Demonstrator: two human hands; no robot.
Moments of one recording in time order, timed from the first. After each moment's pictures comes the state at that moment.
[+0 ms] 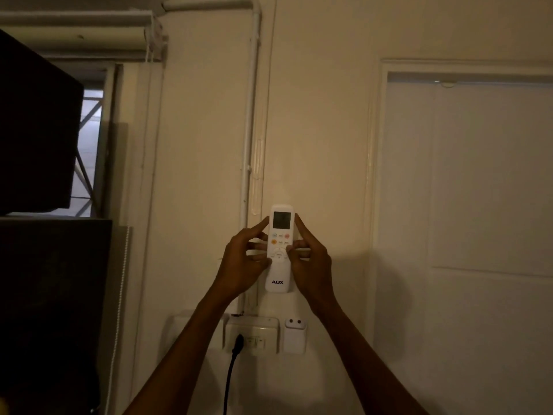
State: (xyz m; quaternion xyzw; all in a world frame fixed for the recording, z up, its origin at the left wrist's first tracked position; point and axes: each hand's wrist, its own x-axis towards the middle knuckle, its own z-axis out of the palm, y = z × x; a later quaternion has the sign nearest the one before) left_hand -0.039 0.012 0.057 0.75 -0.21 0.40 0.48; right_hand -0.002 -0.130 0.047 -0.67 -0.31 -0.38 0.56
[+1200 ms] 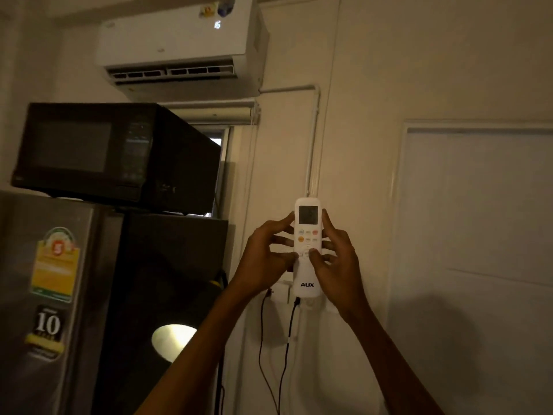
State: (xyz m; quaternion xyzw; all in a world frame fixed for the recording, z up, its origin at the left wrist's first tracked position) left_hand -0.419 -0.022 0.080 0.76 -0.19 0.46 0.43; right_hand -0.349 -0.156 0.067 -0.64 -0.41 -0.33 0.56
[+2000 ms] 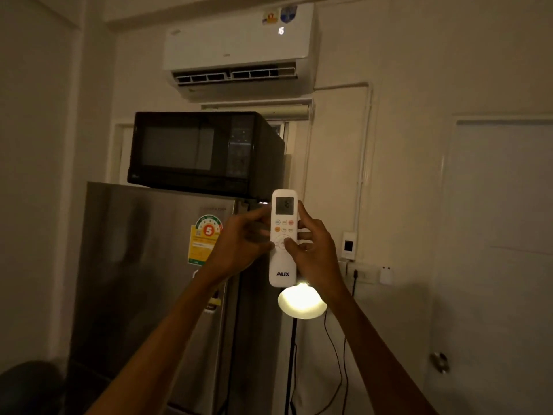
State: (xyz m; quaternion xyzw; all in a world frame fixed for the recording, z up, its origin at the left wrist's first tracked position) left_hand -0.644 0.182 0.062 0.81 -0.14 0.42 0.39; right_hand -0.564 0.044 0.045 -0.65 -0.42 -0.23 0.58
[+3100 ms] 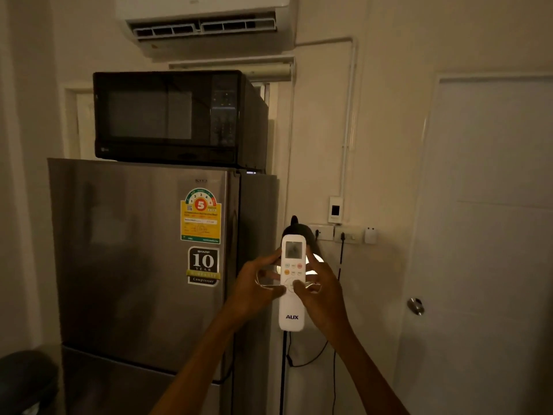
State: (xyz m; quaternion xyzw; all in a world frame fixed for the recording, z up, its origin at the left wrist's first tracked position) left_hand -0.612 0.188 -0.066 0.82 -0.12 0.28 0.49; right_hand -0.568 0.037 -0.084 -0.73 -0.26 -0.19 0.60
